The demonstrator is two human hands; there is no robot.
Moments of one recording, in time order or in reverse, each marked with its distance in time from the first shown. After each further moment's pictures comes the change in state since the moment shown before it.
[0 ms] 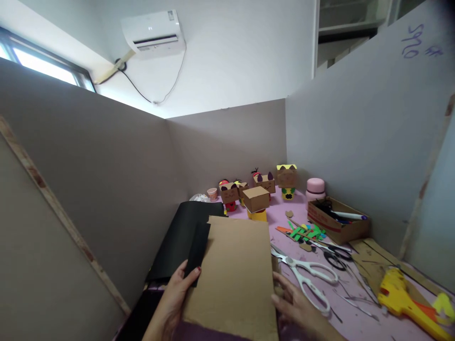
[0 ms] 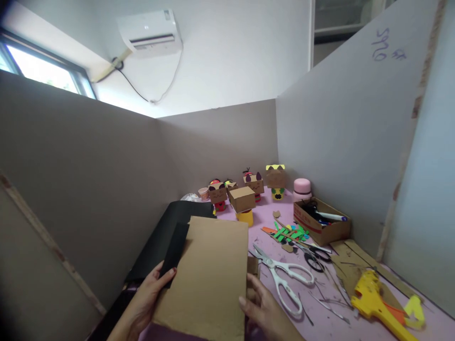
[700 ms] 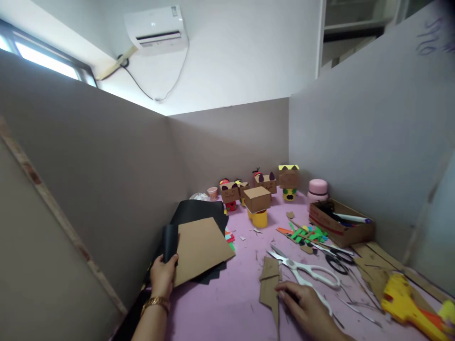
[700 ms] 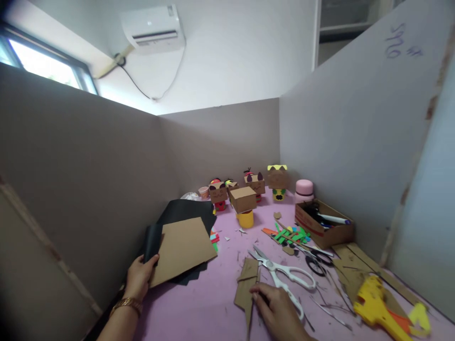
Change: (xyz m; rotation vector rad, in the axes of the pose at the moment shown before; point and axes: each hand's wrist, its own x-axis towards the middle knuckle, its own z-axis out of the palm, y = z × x) left_hand 0.079 0.001 -0.043 0.536 0.671 0.227; right_hand -0.002 -0.018 -0.028 -1.025 0.115 -0.148
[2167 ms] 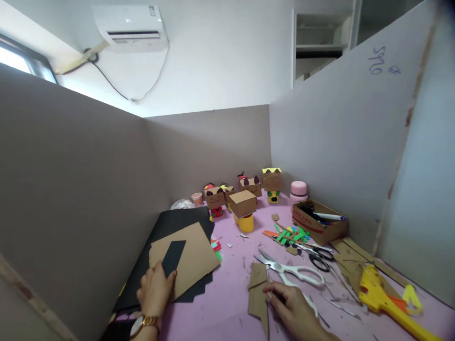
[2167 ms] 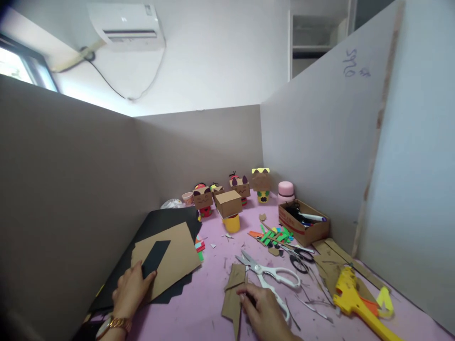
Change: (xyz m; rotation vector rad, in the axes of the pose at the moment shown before) left_hand -0.013 0.020 0.021 0.939 -0.157 0.414; right_hand 0.008 -0.011 0.004 0.027 0.099 0.064
